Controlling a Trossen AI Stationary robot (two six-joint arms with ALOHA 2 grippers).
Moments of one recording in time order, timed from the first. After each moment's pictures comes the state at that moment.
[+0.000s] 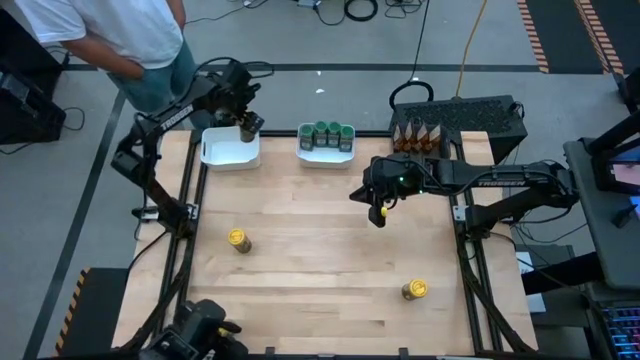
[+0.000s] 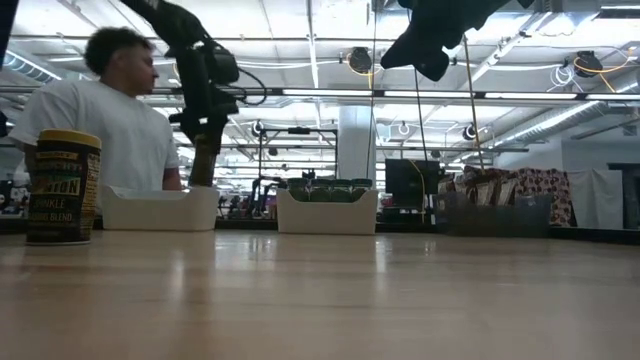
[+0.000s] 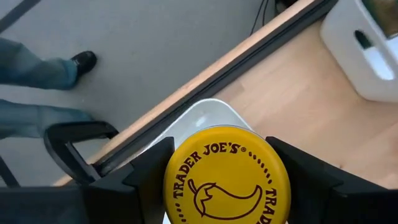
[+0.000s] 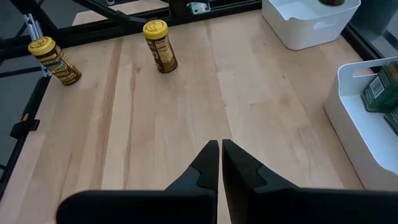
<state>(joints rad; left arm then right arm) 1.00 1.63 1.45 -0.98 -0.03 0.08 -0.10 1.25 1.03 -0.36 -0.07 0.16</state>
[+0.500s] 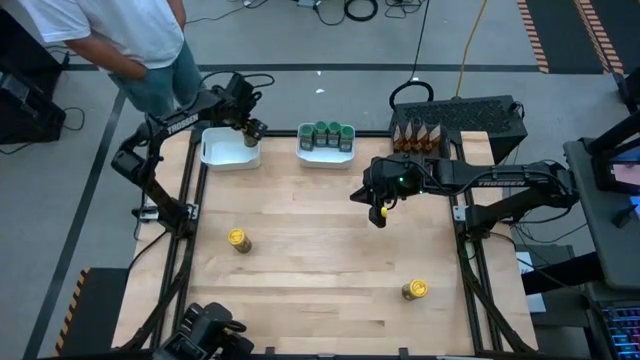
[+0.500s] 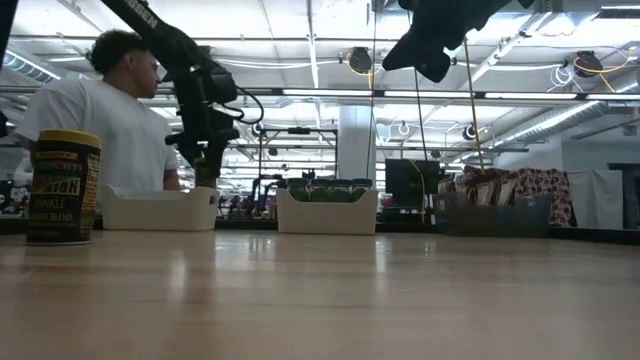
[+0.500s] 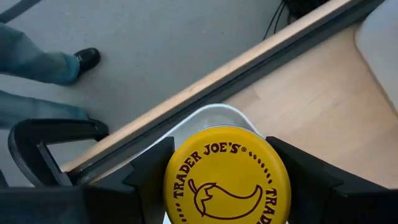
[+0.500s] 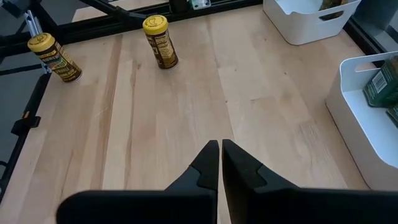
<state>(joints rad) 0.99 1.63 1.25 -0.73 -0.06 0.01 -0.10 1.25 1.03 -0.38 -0.08 0.16</state>
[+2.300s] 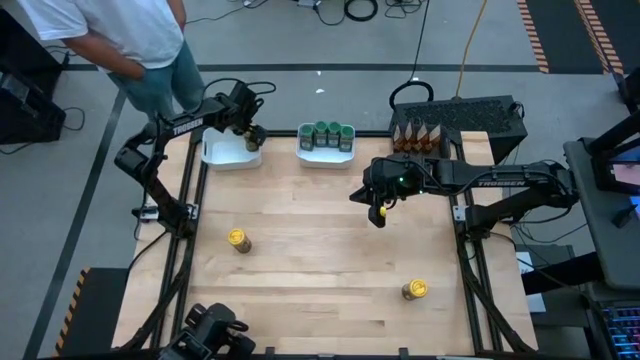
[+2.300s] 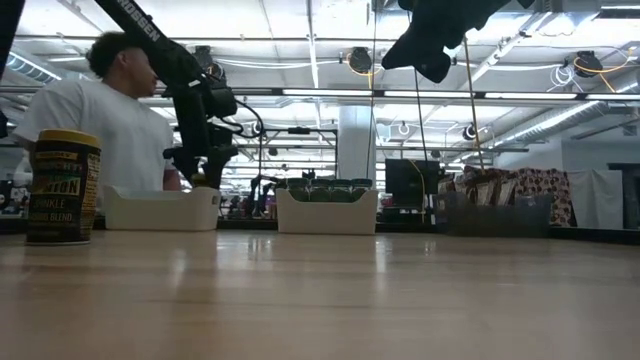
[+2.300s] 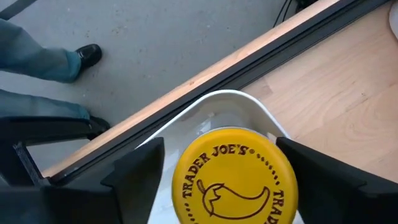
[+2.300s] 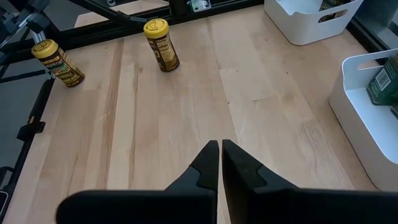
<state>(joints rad) 0.99 1.66 1.16 -0.62 -0.08 0.01 -0.10 1.25 1.03 -0.37 -0.08 0.19</state>
